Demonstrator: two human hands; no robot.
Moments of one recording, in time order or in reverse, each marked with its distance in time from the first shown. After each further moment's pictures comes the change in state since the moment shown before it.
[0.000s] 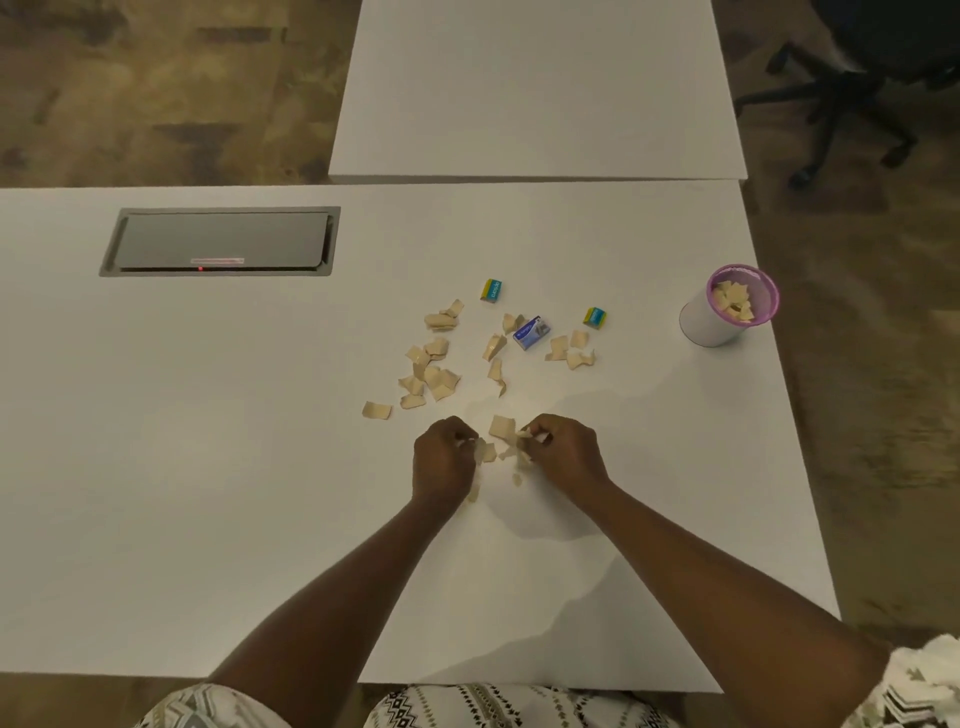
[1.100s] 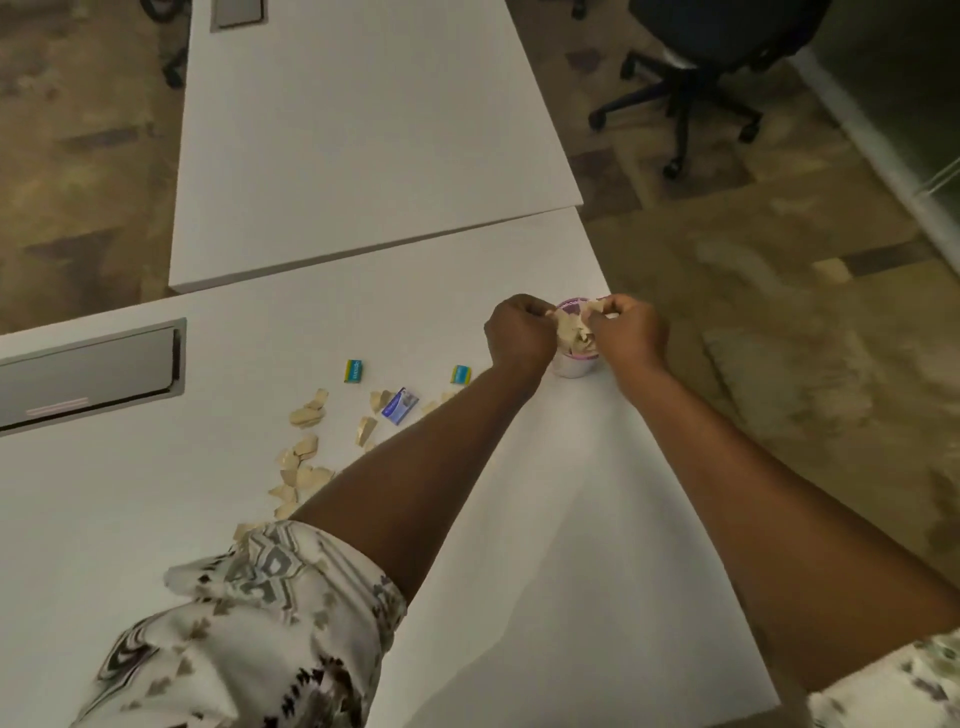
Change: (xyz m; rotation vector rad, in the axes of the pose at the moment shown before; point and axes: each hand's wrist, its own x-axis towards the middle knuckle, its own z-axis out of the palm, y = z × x) left_hand 0.064 0.315 0.147 -0.308 -0.160 0.050; right_hand 0.110 0.039 -0.259 0.222 0.612 0.239
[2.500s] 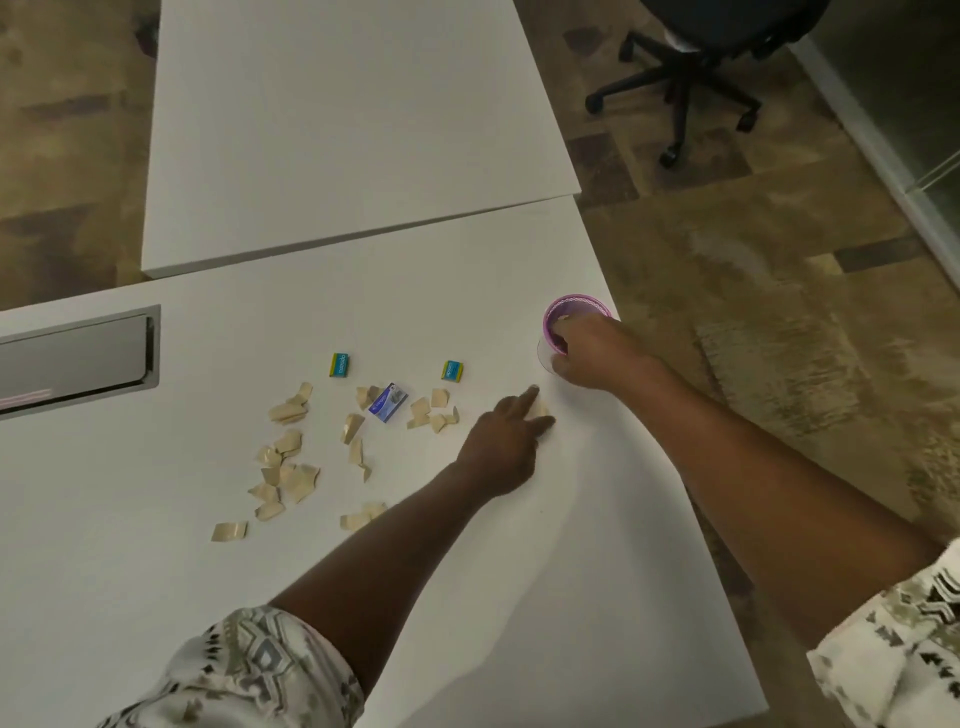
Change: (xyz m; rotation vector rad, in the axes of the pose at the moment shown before) left_hand -0.021 -0.133 -0.020 0.982 -0.558 0.571; right_hand 0.015 0.014 0.015 -0.847 -0.513 -0.521
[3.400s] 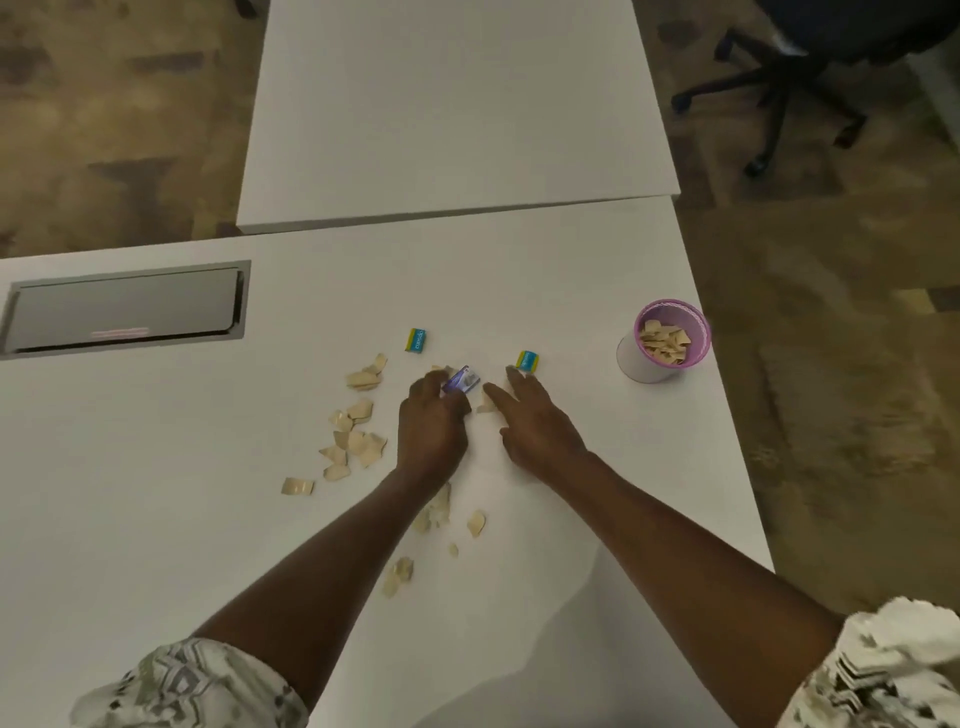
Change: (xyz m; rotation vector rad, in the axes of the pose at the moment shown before) left_hand -0.080 -0.124 -0.012 -0.009 0.520 -0.458; right_hand -0.027 -0.146 0.111 0.177 -0.016 -0.227
